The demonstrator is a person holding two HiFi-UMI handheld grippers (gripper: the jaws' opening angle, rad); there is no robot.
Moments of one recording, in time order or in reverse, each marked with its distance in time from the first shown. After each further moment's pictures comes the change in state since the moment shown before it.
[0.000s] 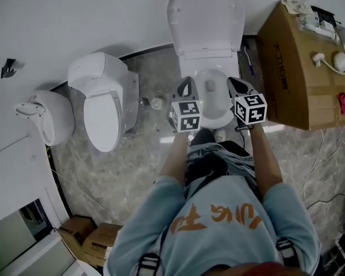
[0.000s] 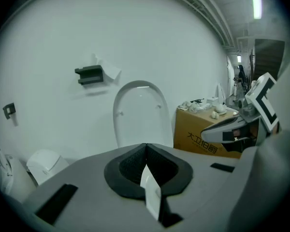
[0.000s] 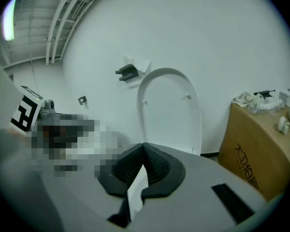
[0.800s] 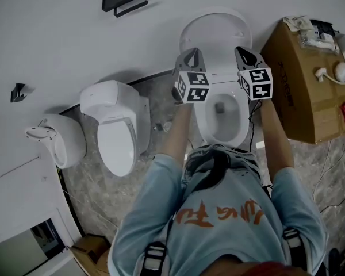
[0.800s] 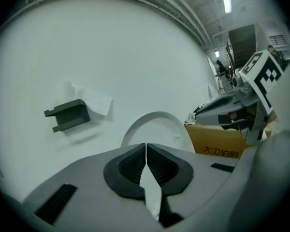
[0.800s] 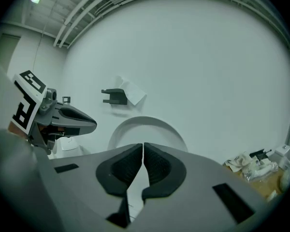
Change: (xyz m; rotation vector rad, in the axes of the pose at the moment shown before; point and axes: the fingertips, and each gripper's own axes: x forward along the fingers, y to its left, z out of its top) left arm 0.106 0.071 0.196 0.252 -0.208 -0.040; right arm 0.074 -0.053 0.226 -0.273 -0.253 -0.199
